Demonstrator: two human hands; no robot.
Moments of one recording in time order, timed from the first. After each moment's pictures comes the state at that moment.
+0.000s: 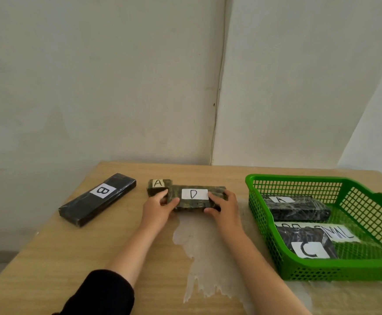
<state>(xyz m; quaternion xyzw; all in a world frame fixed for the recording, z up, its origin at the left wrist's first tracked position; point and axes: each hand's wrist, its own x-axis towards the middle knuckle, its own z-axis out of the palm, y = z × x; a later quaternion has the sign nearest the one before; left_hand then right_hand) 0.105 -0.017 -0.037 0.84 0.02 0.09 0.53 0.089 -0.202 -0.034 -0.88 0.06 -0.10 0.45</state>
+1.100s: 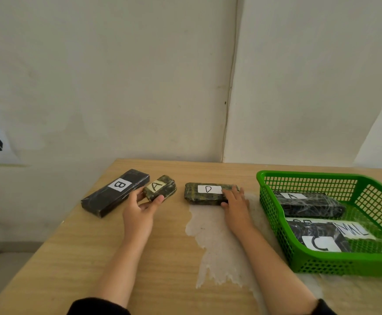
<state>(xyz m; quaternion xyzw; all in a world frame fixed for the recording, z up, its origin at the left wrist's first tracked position) 0.044 0.026 -0.029 0.73 0.09 0.24 0.63 0.103 -0.213 -0.057 -0.96 0.00 -0.10 0.26</state>
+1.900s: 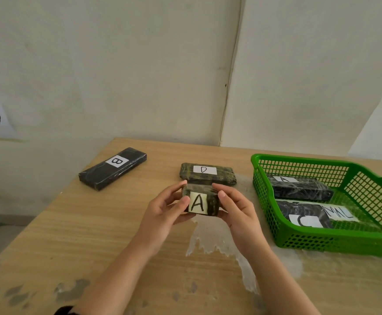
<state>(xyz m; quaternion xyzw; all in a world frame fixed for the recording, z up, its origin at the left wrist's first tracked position) -0.040 -0.028 -0.014 0.60 -0.09 0.02 0.79 -0.036 -0.200 -0.008 -0.63 -0.08 -0.05 0.77</state>
